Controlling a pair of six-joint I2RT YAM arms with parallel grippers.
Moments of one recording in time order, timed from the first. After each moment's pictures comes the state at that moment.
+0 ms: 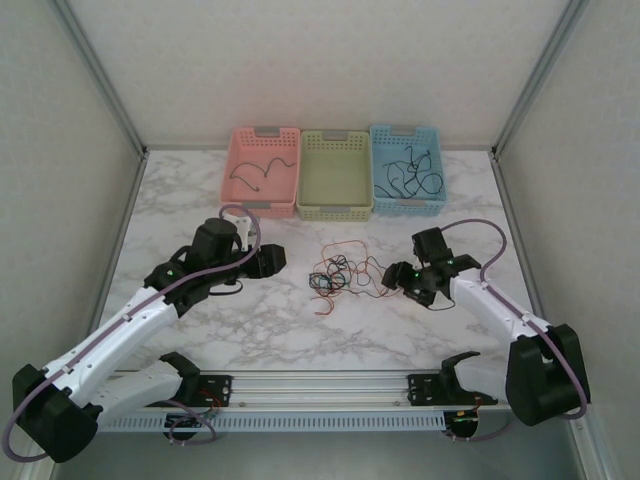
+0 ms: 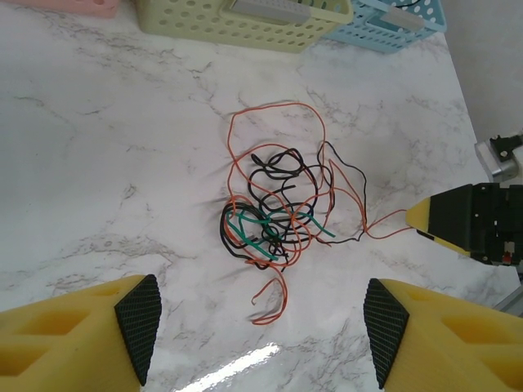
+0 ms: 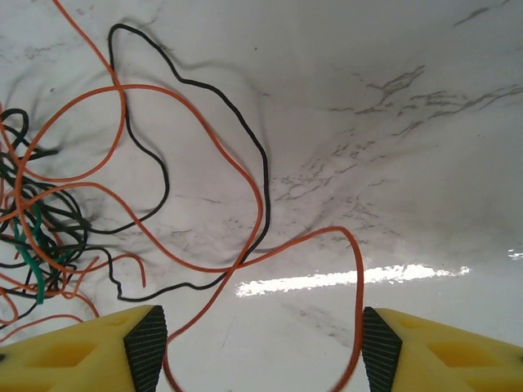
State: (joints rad) left arm -0.61 0.98 0.82 -0.49 0.15 -0.60; right arm 0.35 1.21 0.68 -0.66 -0.22 0.70
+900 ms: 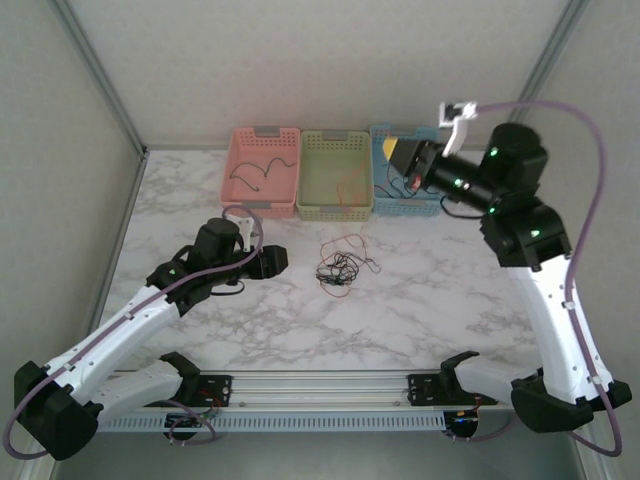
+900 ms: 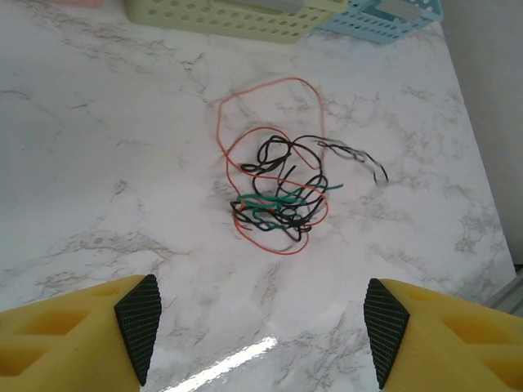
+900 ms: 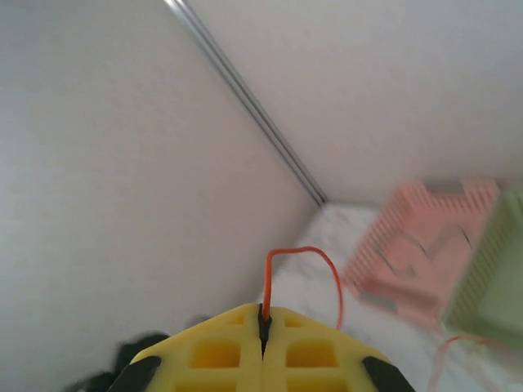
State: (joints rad) left arm -0.62 1.00 0.82 -0.48 0.17 -0.60; right arm 0.42 1.20 1.76 -0.60 -0.50 0.55
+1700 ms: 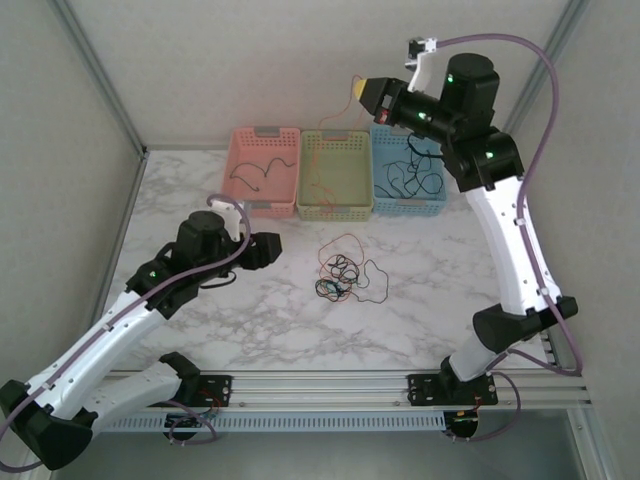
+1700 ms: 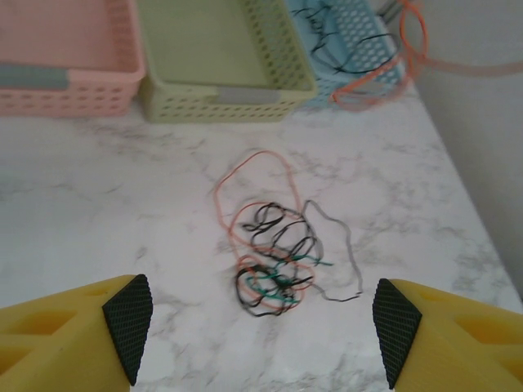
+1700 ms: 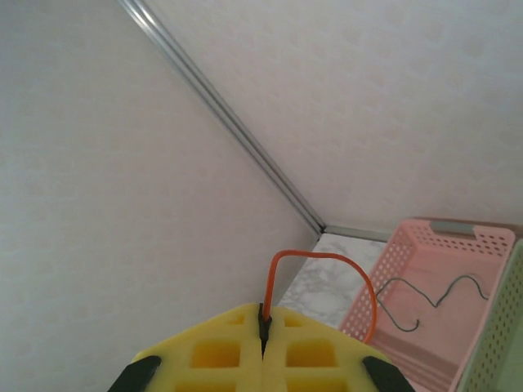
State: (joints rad) left arm -0.63 0.92 0.93 -0.54 0.04 -0.53; right arm 0.42 1.63 2.16 -0.62 -0.48 0.58
